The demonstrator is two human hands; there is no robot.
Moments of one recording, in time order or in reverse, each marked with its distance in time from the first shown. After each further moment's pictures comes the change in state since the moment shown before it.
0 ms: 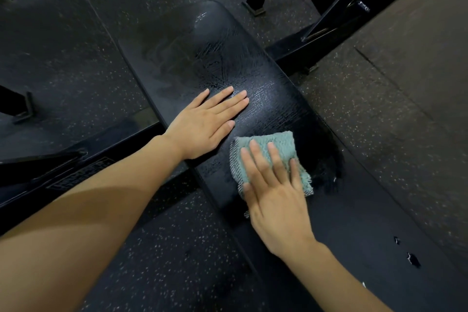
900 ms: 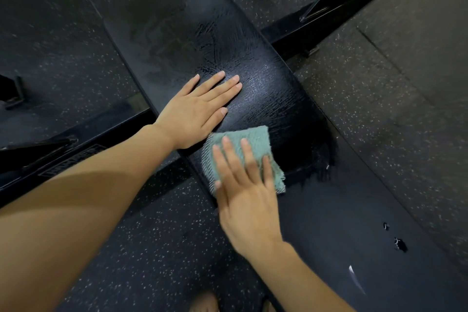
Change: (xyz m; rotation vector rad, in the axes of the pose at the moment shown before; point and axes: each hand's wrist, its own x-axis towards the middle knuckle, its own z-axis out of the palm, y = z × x) left_hand -0.002 0.004 0.000 0.040 0.005 -0.027; right_hand -0.008 -0.035 0.006 0.083 -0.003 0.011
